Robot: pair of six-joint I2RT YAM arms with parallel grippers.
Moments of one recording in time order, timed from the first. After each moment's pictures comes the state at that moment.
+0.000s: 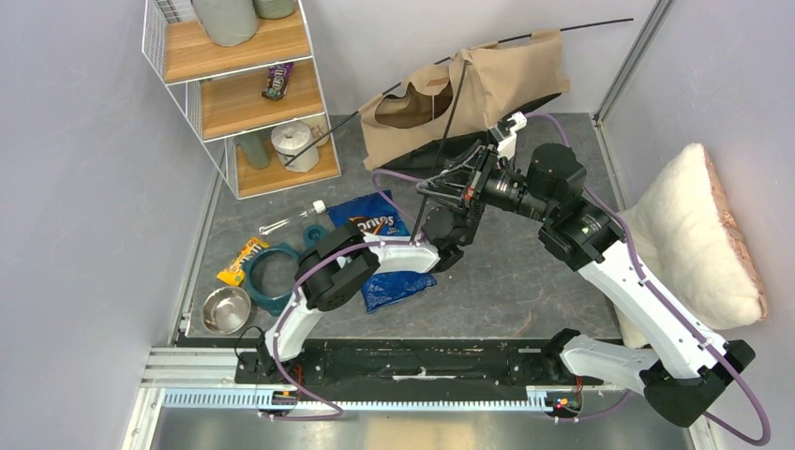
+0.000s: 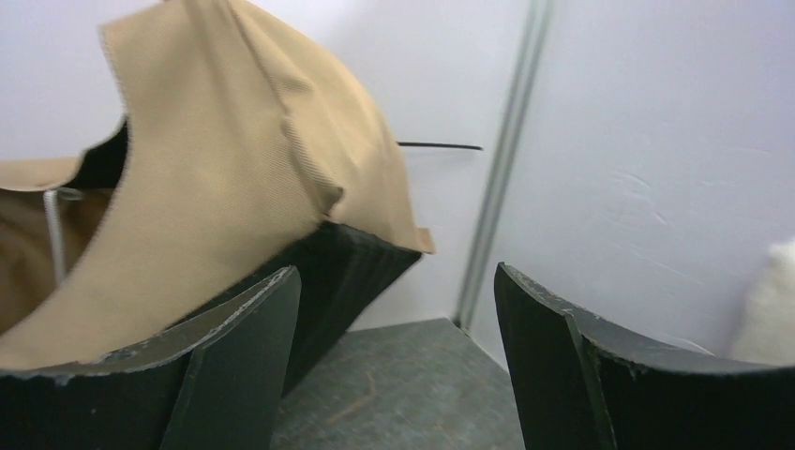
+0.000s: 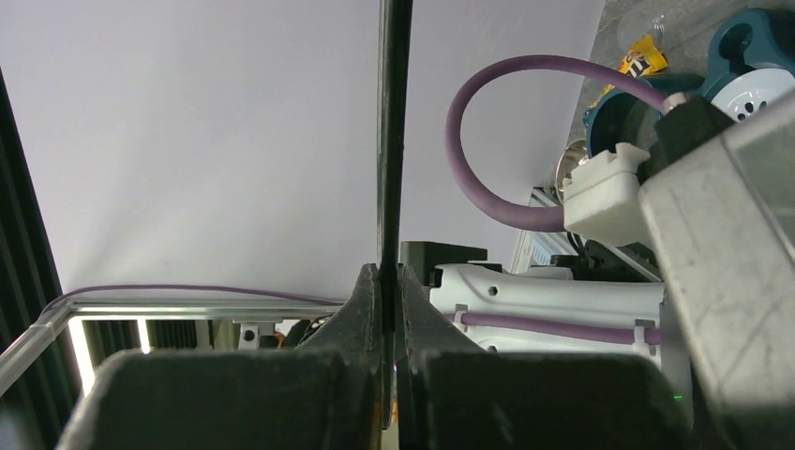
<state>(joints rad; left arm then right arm) -1.07 2.18 1.44 1.42 -0.52 0.16 0.63 1.09 1.26 -0.24 -0.45 1.33</state>
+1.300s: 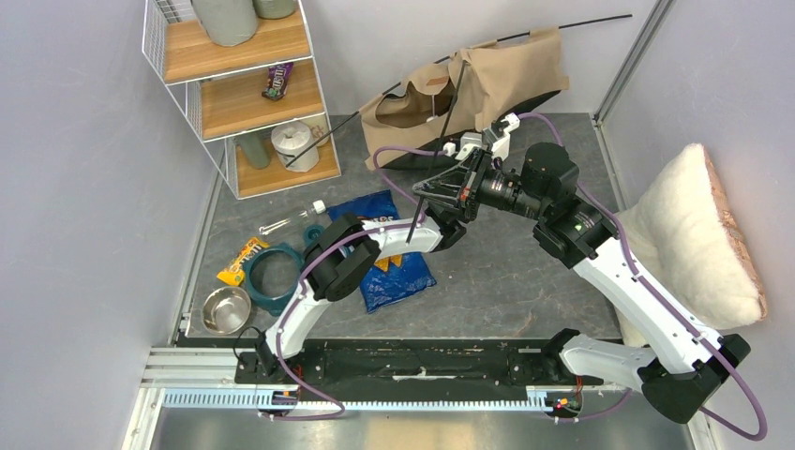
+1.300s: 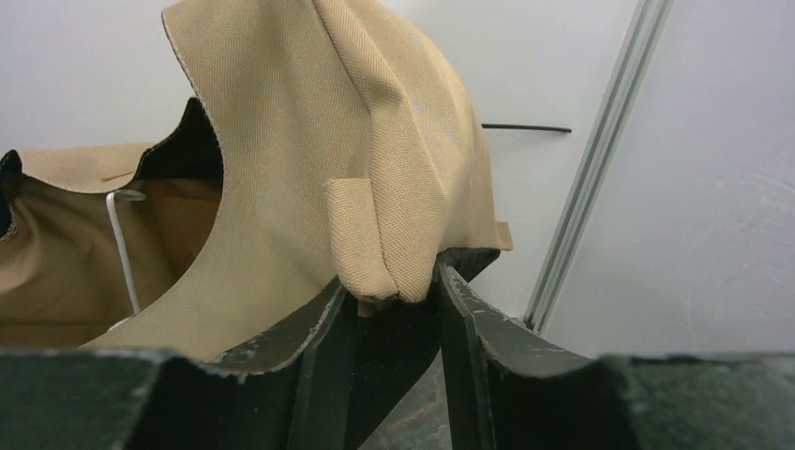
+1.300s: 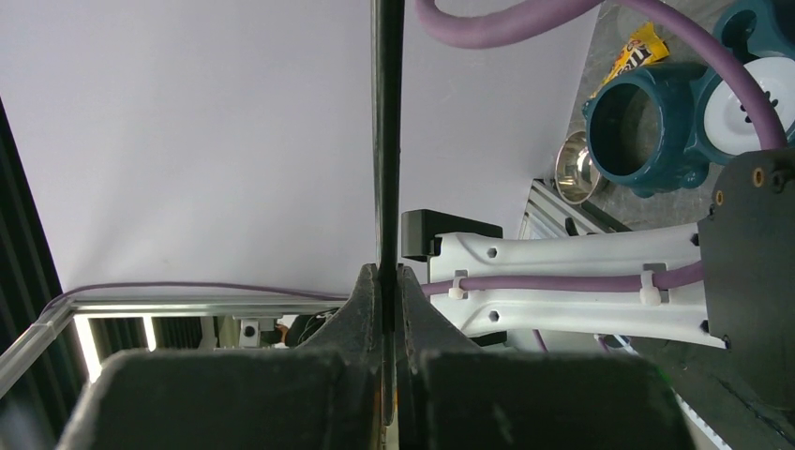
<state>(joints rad) -0.99 2.26 1.66 1.24 -0.62 0.16 0.63 1.11 1.24 -0.22 -0.47 1.34</state>
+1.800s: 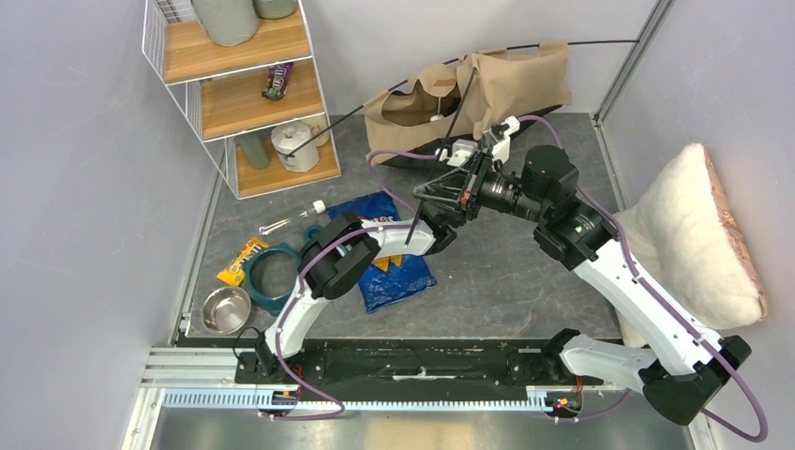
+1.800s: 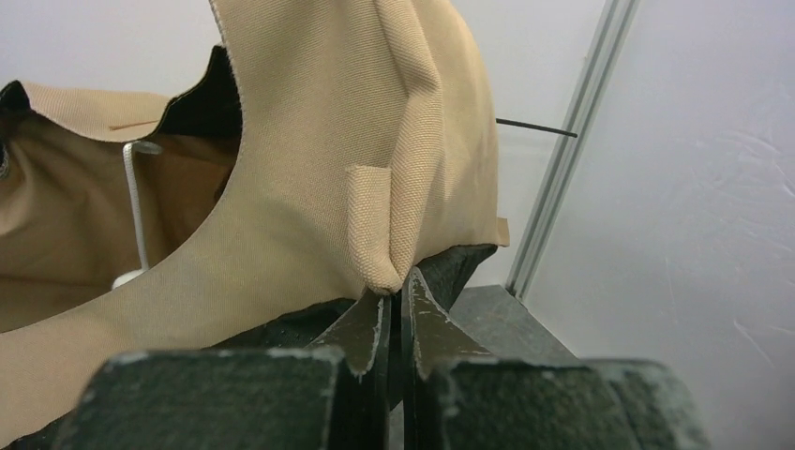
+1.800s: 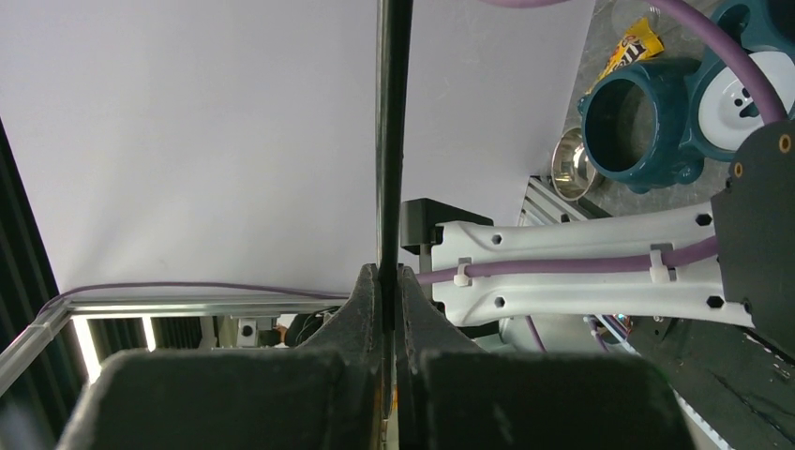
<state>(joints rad) -0.97 2.26 1.56 1.26 -0.56 0.09 0.63 1.10 1.23 -0.22 -0.47 1.34</state>
